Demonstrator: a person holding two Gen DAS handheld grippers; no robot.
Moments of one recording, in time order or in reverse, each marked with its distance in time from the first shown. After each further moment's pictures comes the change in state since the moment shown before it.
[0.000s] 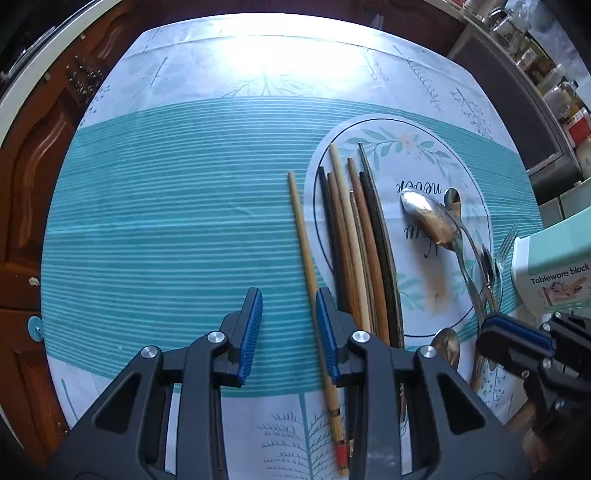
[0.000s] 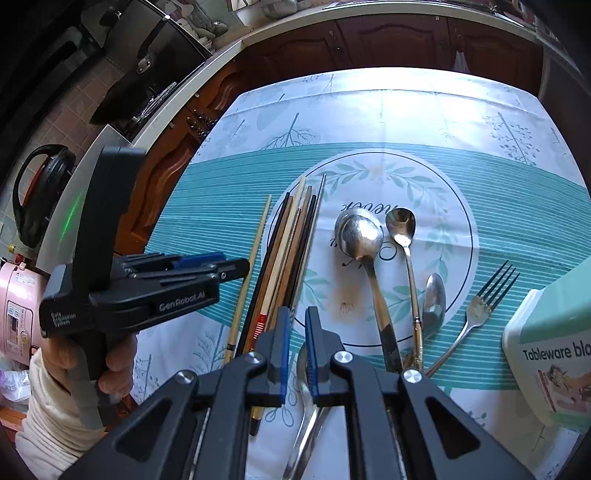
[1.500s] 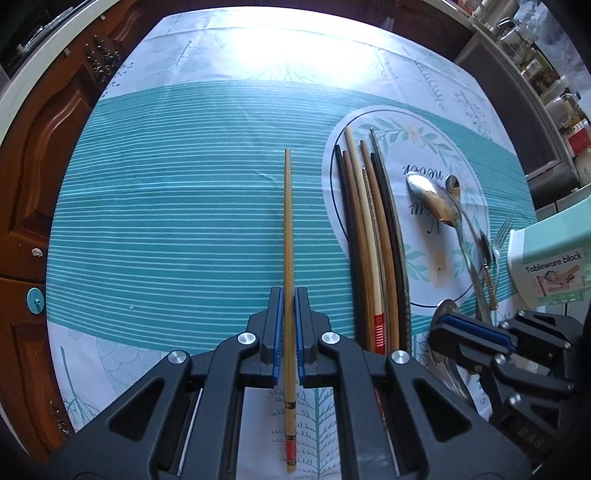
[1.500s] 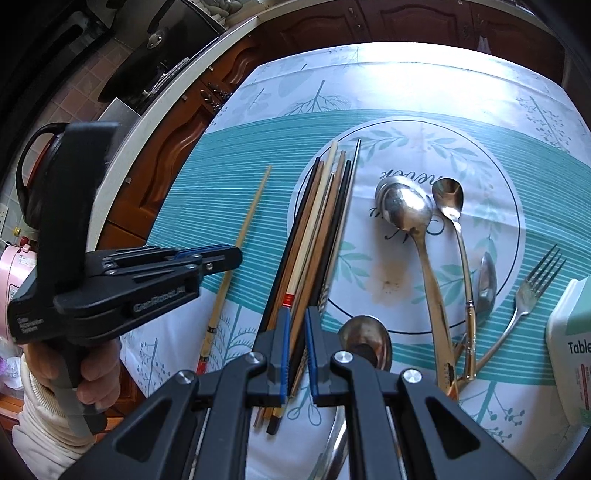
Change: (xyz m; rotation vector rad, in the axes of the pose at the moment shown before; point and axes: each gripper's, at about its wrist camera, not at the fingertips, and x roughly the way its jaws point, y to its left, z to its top) left arm -0.015 0.039 -0.025 -0.062 -0.005 -0.030; right arm 0.035 0.016 -0.004 -0.024 0.084 0.051
